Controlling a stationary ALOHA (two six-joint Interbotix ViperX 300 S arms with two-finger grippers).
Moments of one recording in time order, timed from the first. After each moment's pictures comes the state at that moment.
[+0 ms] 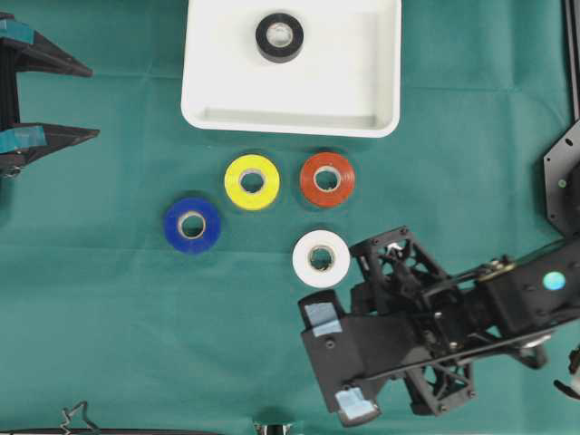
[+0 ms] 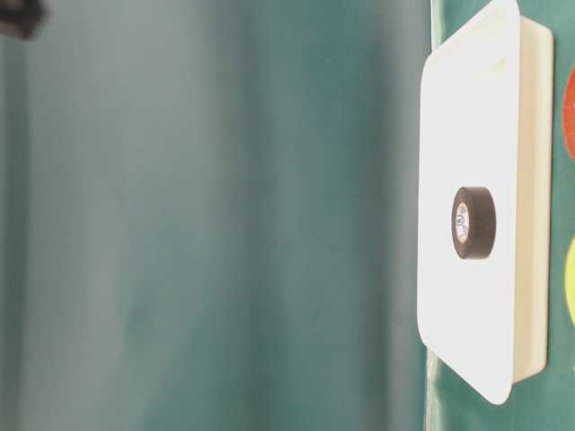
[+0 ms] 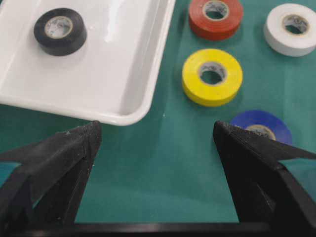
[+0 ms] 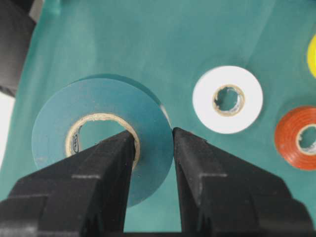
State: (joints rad) left arm 0.18 -0.91 1.03 0.00 0.40 0.02; right arm 0.44 -0.04 0.04 -0.02 1.21 0.25
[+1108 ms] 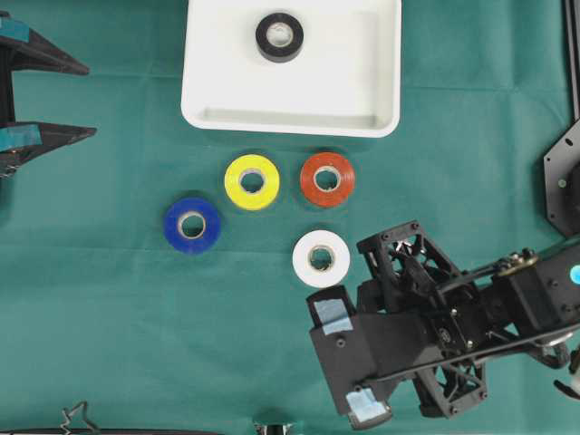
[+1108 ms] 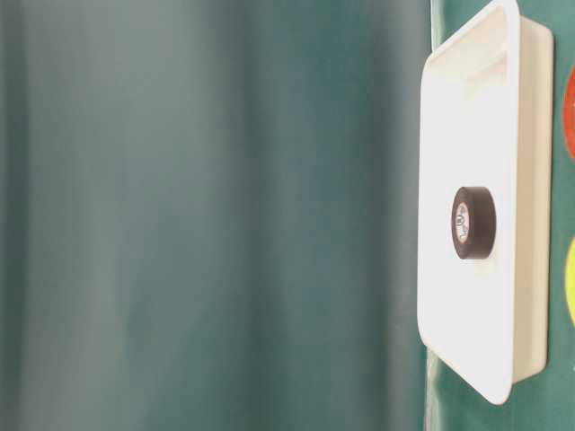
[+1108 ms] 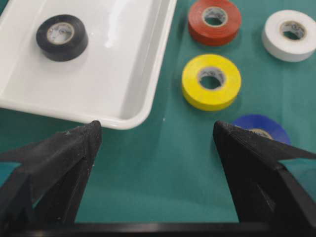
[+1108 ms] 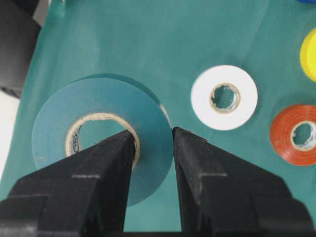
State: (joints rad) left arm 0.18 -0.93 1.03 0.00 0.40 0.02; right arm 0.44 -0.05 0.02 -0.02 1.22 0.25
